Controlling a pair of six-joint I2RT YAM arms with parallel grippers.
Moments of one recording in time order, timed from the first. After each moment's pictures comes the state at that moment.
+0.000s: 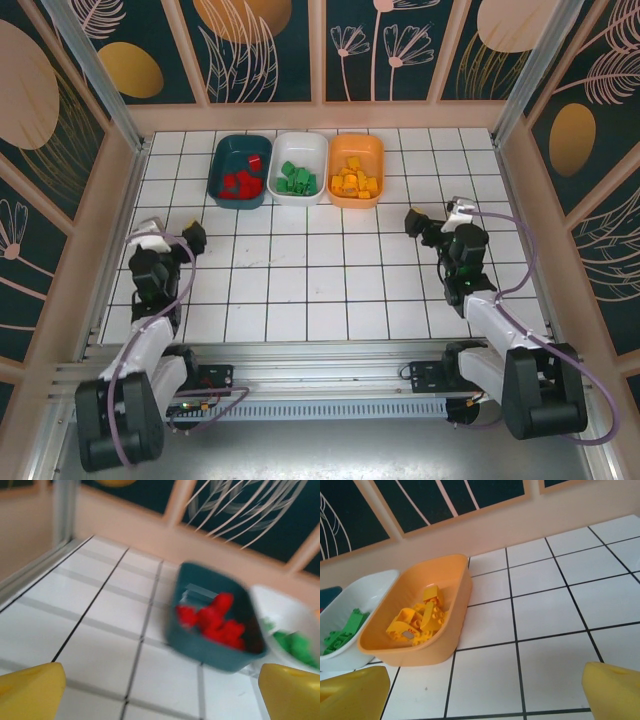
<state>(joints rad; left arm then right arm) 0.16 0.96 0.15 0.61 0.09 -0.33 0.12 1.03 0.34 0.49 -0.05 0.29</state>
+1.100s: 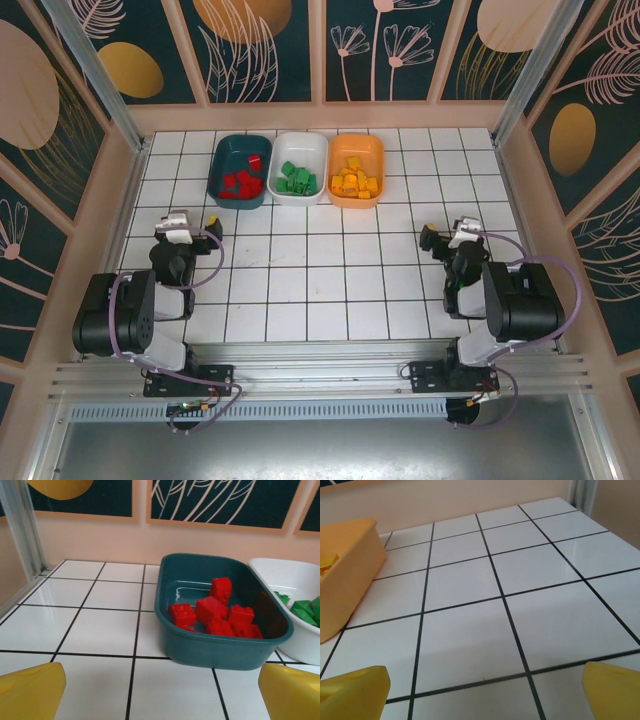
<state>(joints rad) 0.06 1.52 0.20 1.22 0.09 -0.09 -0.03 1.54 0.18 1.12 0.01 0.14</state>
